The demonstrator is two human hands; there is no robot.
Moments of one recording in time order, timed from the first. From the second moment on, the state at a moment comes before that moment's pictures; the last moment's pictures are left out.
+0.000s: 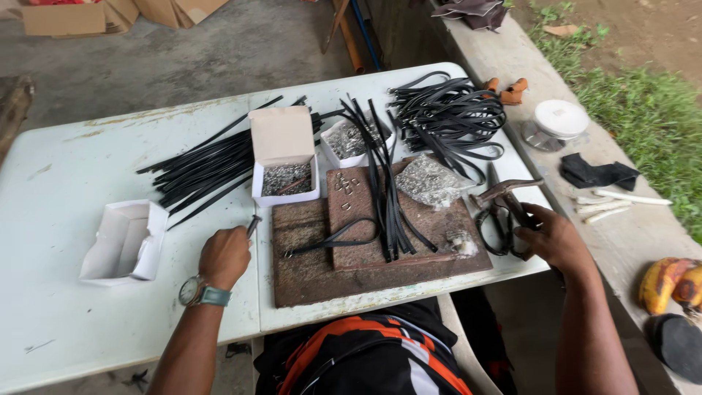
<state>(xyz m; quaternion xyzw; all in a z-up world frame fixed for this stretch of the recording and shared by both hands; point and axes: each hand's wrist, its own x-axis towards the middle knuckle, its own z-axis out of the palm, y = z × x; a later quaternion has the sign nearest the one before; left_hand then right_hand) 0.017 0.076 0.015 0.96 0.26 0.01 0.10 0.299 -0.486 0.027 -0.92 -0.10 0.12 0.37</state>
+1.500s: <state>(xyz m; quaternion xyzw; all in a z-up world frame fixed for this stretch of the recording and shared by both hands) -0.001 -0.052 0.158 0.89 -0.17 0.26 0.34 0.151 -0.245 0.186 -0.72 -0.56 0.20 0.36</state>
